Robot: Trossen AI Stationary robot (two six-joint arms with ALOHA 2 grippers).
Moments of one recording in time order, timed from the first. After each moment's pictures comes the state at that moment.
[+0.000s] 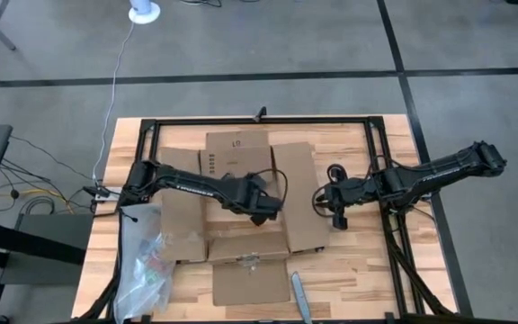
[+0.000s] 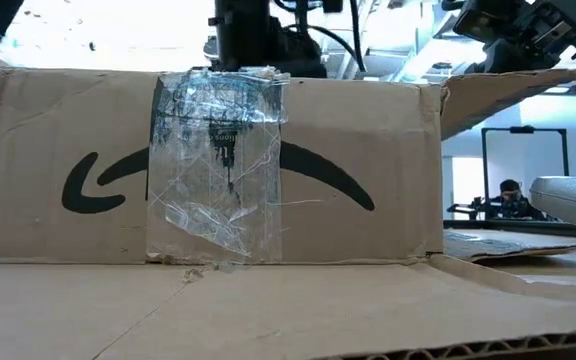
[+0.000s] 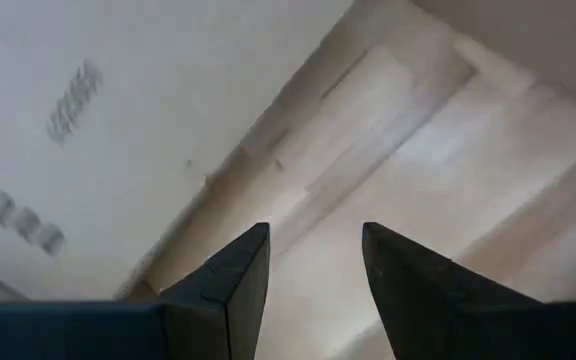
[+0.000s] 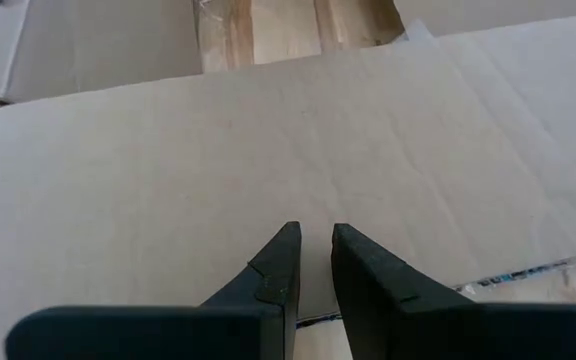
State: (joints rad) left arm -0.13 2.06 1.78 -1.29 -0.51 -0.83; right arm 0.20 0.96 0.62 -0.41 0.20 0.15
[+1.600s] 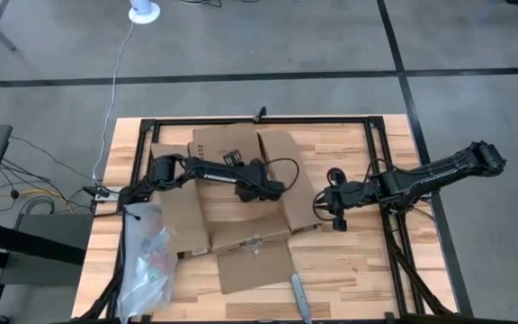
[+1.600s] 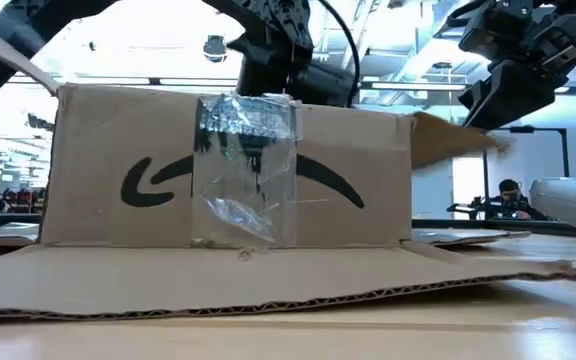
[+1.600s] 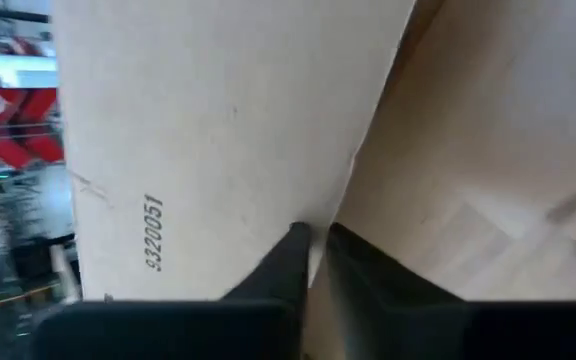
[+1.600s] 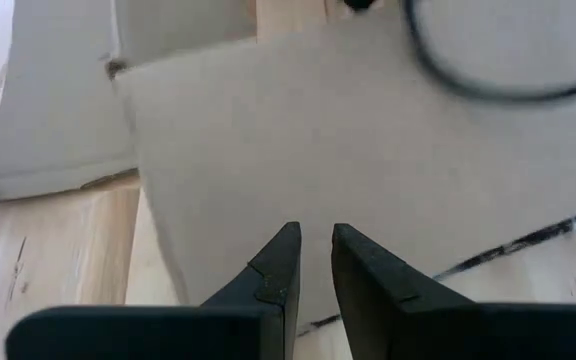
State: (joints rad) left arm 0.05 2.23 1.81 -1.44 -0.74 -0.57; right arm 0.21 0.96 0.53 -0.34 0.20 0.18
